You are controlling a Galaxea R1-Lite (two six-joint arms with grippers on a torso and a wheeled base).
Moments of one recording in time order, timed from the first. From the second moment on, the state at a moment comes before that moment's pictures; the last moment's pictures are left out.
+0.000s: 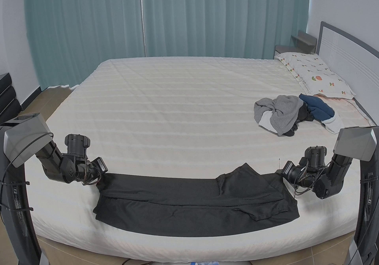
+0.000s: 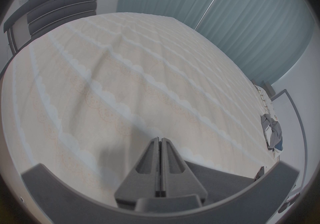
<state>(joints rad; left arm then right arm) 0.03 2.29 -0.91 -0.57 -0.04 -0.58 0.03 2.43 -0.73 -1.12 0.25 0.75</state>
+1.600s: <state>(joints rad) 0.04 2.13 -0.64 -0.72 -0.15 -0.92 0.17 2.26 -0.69 -0.97 0.34 0.55</state>
